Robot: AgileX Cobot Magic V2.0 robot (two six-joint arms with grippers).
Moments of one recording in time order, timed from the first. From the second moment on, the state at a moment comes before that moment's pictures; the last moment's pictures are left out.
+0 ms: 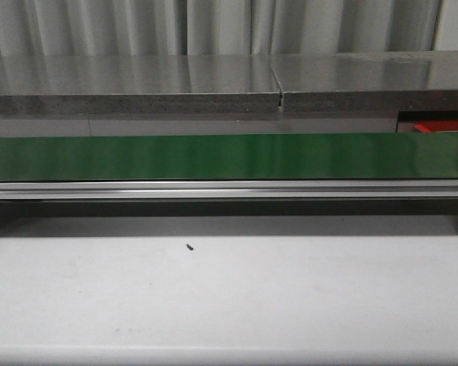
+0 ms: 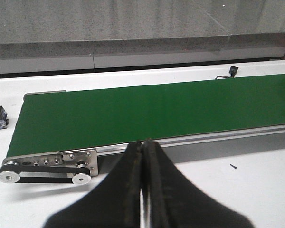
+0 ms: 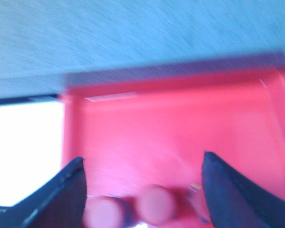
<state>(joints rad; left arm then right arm) -0.12 0.43 -0.48 -0.34 0.45 0.27 -0.53 2.07 -2.07 0.52 0.91 -0.53</state>
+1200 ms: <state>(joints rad) -0.12 0.43 -0.48 -0.34 0.45 0.27 -0.02 0.76 -0.75 0.19 0.61 -0.31</state>
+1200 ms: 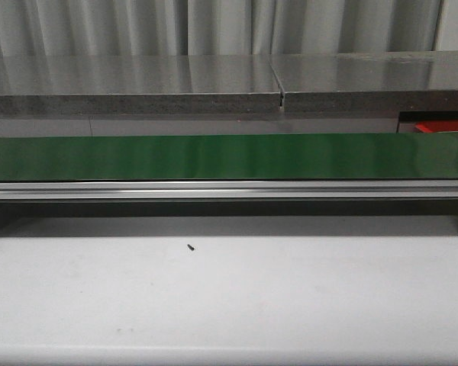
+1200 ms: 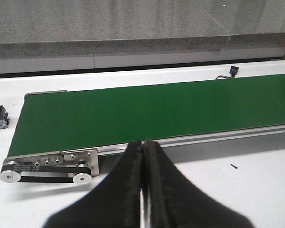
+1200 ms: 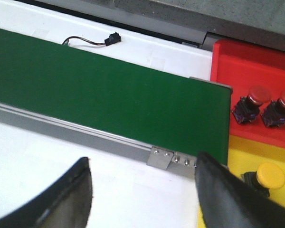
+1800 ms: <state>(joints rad) -0.12 0.43 -0.51 -0.34 0.47 0.25 -0.03 0.63 -0.65 0.19 0.61 -0.31</state>
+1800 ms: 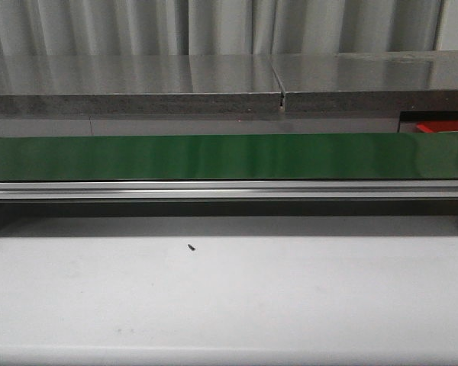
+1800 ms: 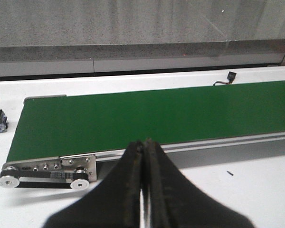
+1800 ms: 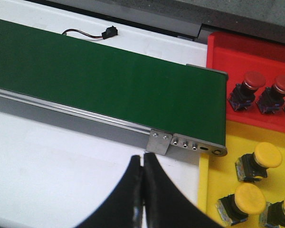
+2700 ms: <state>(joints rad) 0.25 1.35 -1.28 -0.31 0.62 0.17 -0.03 0.63 -0.65 0.19 0.61 -0.31</state>
